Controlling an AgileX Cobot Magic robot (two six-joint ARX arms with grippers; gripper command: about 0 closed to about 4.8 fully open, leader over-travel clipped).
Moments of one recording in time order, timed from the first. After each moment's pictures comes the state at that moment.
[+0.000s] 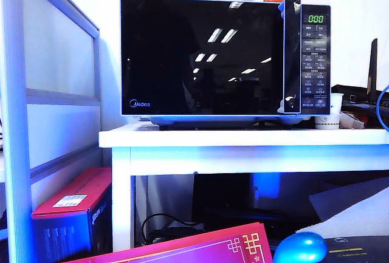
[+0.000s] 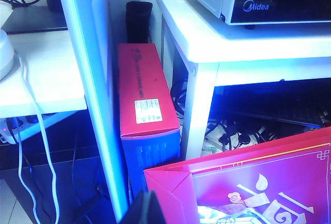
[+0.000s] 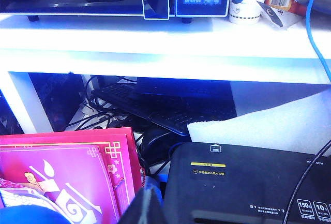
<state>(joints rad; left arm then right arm) -0.15 0.00 0.01 -0.16 -0.03 -0.01 0.02 0.00 0.01 -0.16 -0.18 0.00</state>
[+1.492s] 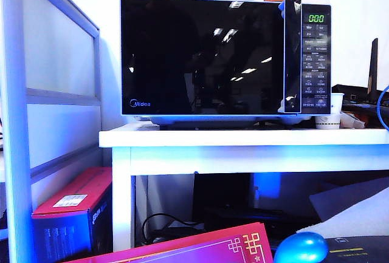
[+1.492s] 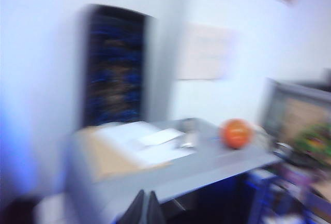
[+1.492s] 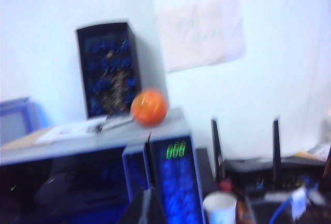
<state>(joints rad) -0.15 1.04 1.47 -0.18 0.38 -0.14 0.02 0.38 0.63 0.12 -0.02 0.19</state>
